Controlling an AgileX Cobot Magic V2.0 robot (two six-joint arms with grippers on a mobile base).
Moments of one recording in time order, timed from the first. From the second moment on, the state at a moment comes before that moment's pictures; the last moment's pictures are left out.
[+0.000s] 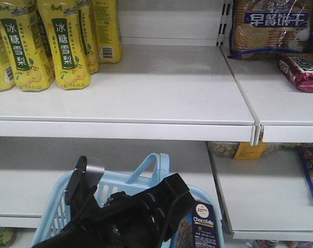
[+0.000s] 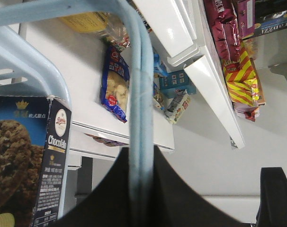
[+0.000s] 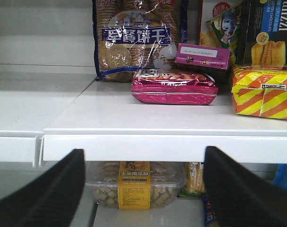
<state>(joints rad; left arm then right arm) -1.21 1.27 -0.78 -1.38 -0.34 -0.05 -0.05 0.24 -0.43 0.06 0.29 -0.08</state>
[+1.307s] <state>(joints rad) -1.21 1.27 -0.78 -1.38 -0.34 -0.05 0.35 0.89 -0.68 0.65 0.91 -0.22</state>
